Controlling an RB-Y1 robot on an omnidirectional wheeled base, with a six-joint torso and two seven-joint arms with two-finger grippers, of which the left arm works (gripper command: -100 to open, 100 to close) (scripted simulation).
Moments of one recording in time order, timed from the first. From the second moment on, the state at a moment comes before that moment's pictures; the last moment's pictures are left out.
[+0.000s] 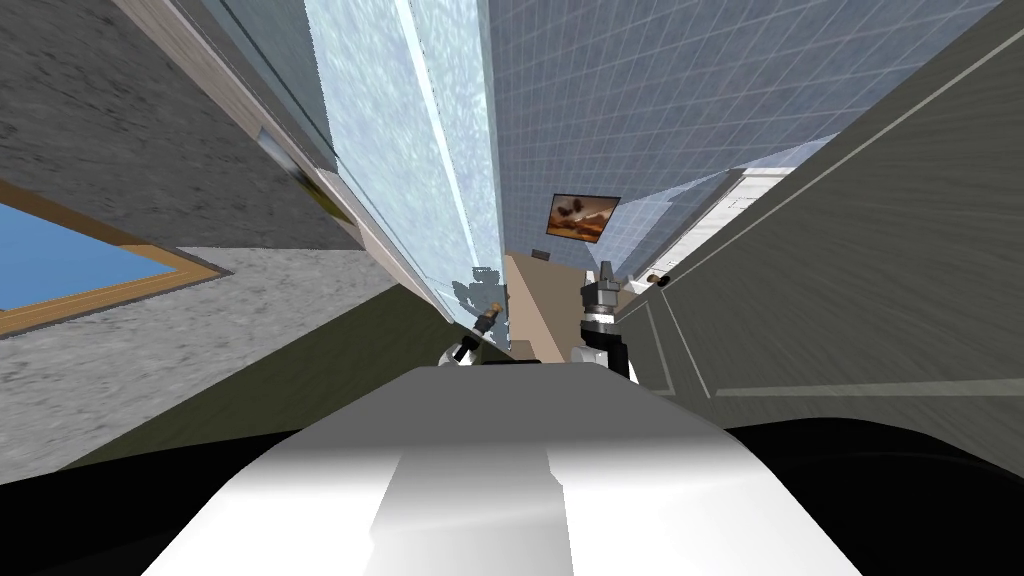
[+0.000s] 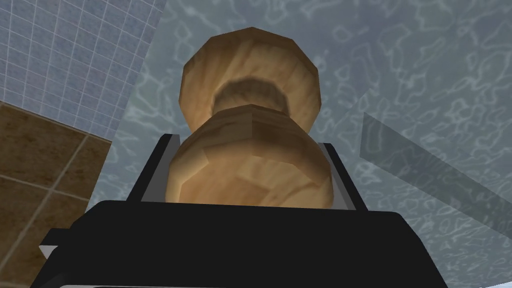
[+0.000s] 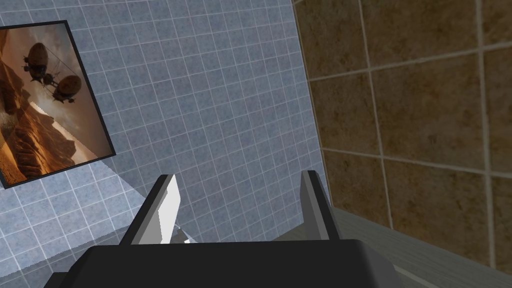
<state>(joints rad) -0.19 0.14 -0.30 -0.59 -0.19 -0.91 -0.79</state>
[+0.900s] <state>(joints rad) -0.16 0.13 -0.28 -0.64 -0.12 -0.88 -0.57</state>
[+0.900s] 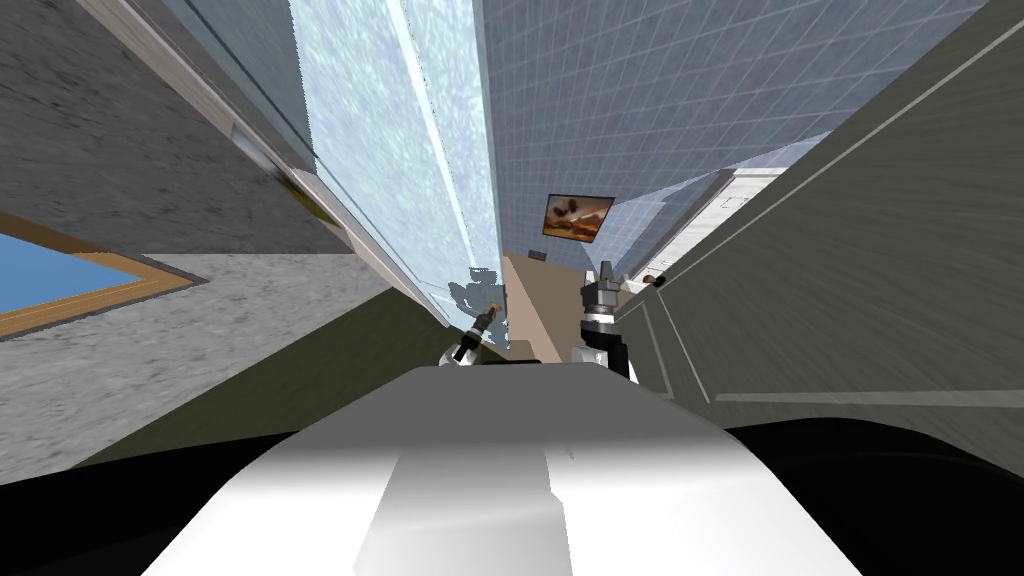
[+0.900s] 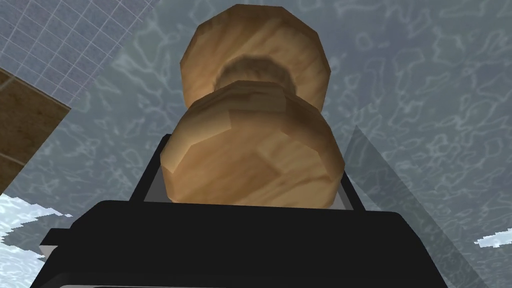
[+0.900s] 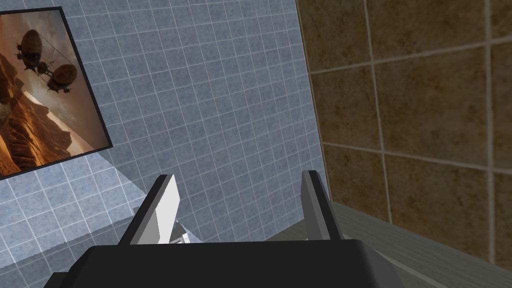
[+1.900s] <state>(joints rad) -0.17 0.13 -0.24 -0.62 -0.04 -0.90 -0.35</state>
